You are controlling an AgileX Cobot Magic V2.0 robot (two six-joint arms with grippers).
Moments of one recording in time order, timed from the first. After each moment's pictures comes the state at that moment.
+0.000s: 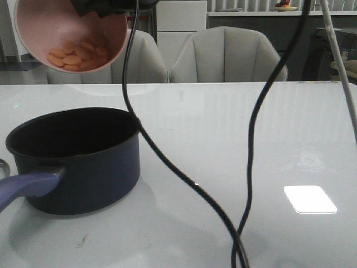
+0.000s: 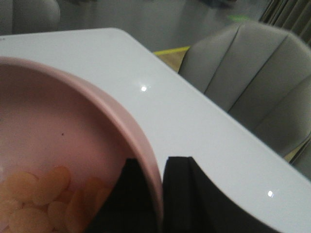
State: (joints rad) left arm -0.14 0.06 -0.24 -0.04 0.15 0.02; right arm 0.68 1.86 -1.45 -0.02 -0.15 -0.28
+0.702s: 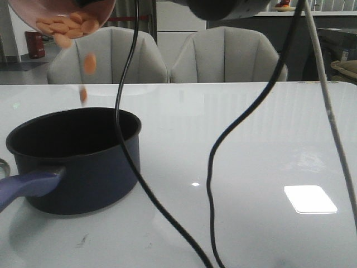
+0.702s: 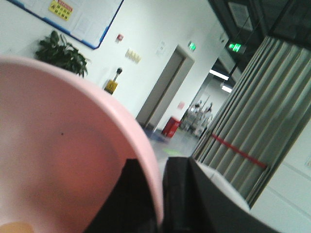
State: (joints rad) left arm -0.14 0.06 -0.24 -0.04 0.16 0.02; right arm 0.69 1.92 -1.29 -0.03 -0.88 -0.48
